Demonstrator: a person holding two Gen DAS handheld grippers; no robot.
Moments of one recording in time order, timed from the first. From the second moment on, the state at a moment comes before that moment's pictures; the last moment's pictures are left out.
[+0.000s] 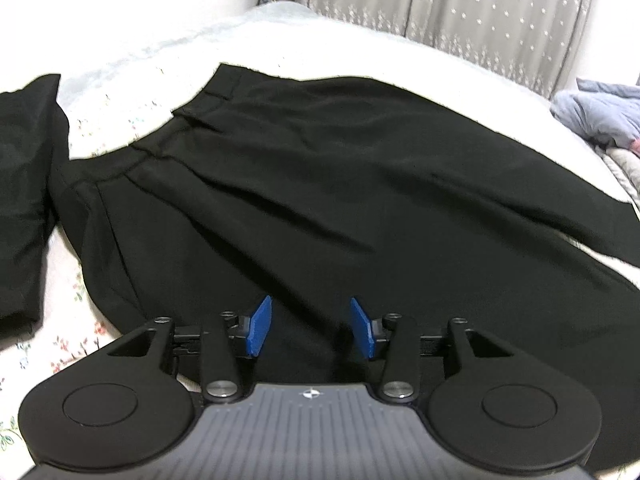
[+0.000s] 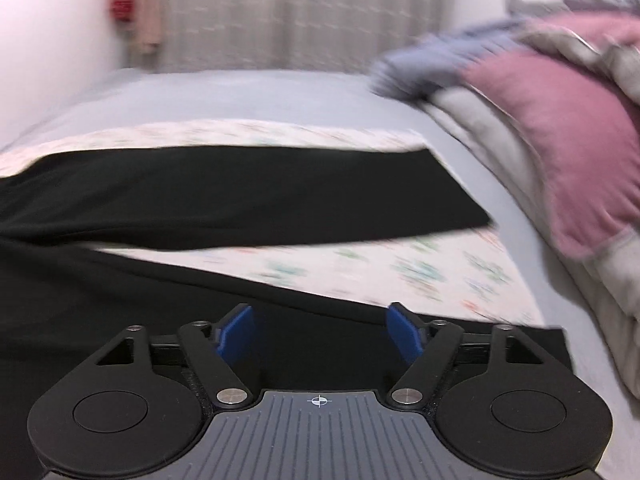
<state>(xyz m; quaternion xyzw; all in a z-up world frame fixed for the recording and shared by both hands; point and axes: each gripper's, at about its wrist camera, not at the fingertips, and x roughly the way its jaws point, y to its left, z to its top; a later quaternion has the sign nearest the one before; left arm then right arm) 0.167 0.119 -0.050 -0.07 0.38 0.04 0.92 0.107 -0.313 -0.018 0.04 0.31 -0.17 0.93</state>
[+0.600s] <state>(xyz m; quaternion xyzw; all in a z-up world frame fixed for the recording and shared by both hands) 0.229 0.135 -0.021 -0.09 0.37 0.09 0.92 0.114 -0.327 -0.010 0.10 0.32 -0.15 0.93</state>
